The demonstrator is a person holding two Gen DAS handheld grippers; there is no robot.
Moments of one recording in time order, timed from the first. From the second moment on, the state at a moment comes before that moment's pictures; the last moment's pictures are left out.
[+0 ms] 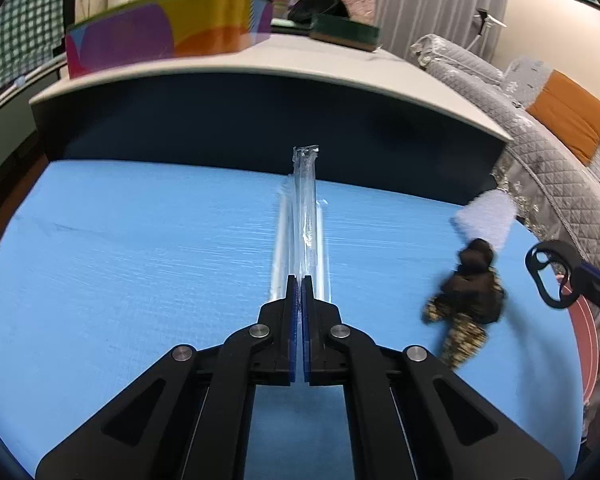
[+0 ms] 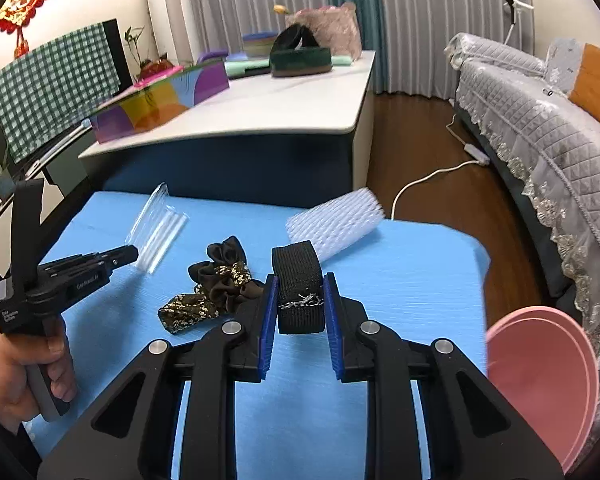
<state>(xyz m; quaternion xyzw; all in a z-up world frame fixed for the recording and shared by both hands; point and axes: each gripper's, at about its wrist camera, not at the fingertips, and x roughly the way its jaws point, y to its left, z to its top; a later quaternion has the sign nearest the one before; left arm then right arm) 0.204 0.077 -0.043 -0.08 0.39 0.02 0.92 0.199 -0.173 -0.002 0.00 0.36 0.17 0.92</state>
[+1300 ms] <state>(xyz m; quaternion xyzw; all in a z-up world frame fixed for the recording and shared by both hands) 0.108 -0.008 0.029 -0.04 0.30 -0.08 0.95 0.103 -0.298 0.054 0.05 0.29 0.07 0.95</state>
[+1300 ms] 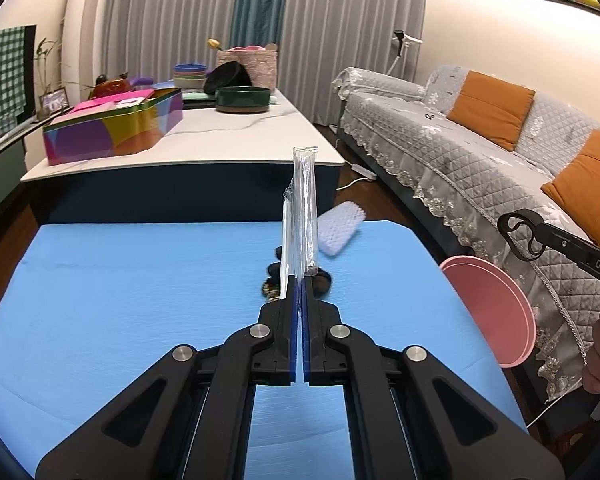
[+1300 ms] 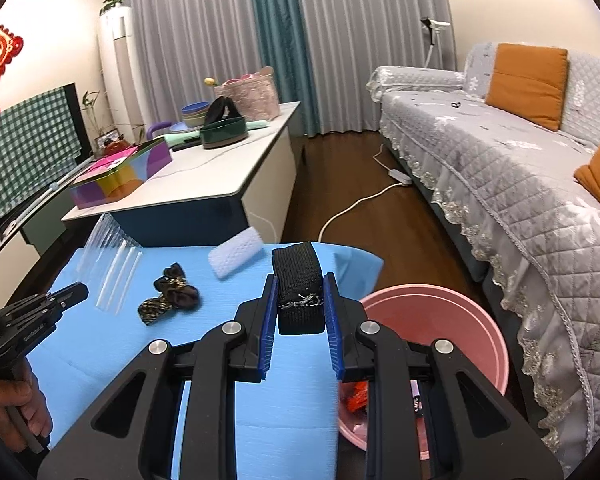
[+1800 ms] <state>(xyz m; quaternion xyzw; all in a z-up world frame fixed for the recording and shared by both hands) 0.108 -0.037 0.026 -0.03 0.30 -0.11 0.95 0.099 -0.325 0.053 0.06 0.29 0.05 0.96</state>
